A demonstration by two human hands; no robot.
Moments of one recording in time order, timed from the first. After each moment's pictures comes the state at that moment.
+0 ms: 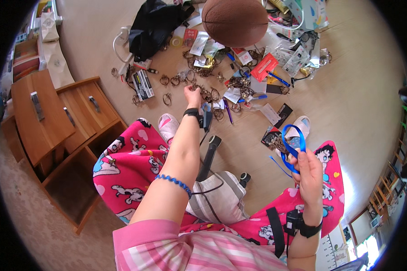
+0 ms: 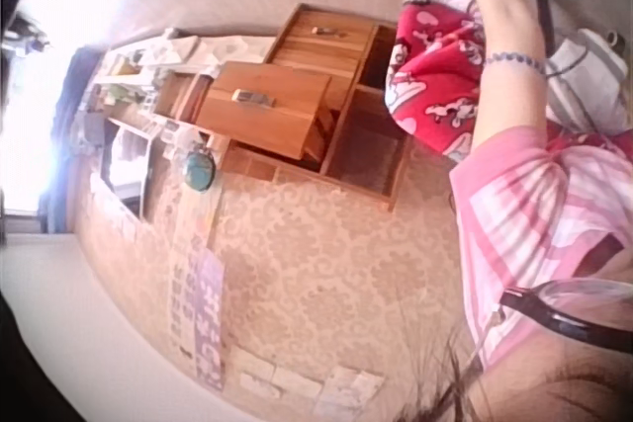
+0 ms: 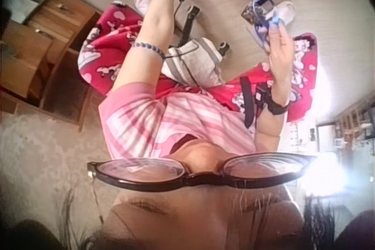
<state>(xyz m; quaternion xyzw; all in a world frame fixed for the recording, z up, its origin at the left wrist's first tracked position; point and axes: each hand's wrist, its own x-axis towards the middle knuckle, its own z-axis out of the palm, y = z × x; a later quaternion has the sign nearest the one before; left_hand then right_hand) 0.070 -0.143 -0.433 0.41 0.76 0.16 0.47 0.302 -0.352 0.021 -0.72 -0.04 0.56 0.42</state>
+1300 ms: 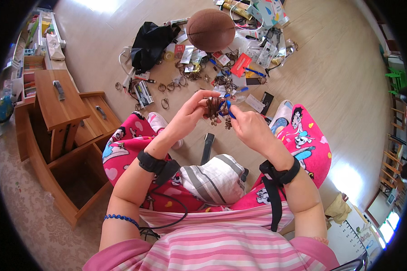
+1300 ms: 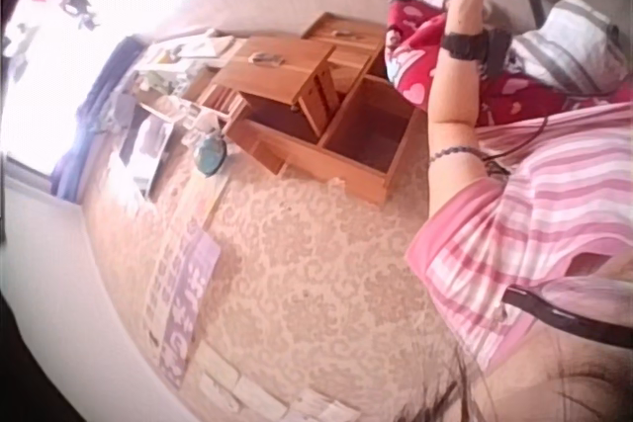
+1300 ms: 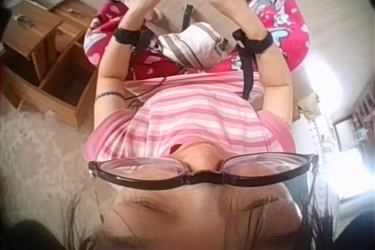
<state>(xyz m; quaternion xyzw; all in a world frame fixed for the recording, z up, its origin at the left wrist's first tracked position) 0.081 -0.183 0.007 0.53 0.24 0.01 0.82 0.236 -0.334 0.025 -0.75 -0.54 0.32 0.21</state>
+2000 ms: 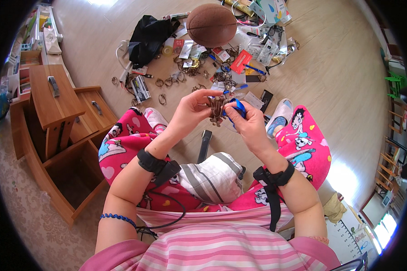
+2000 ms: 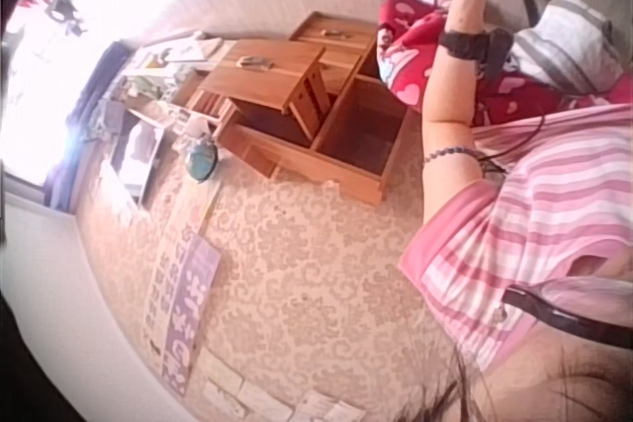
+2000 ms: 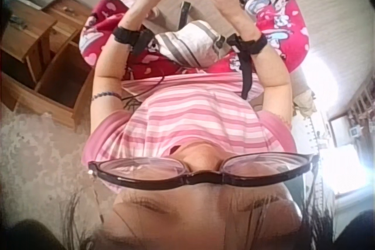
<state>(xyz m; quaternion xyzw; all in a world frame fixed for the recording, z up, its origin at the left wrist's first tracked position) 0.084 -0.188 -0.002 0.50 0.28 0.05 0.82 0.218 -0.327 0.021 -0.64 -0.16 0.52 0.54</state>
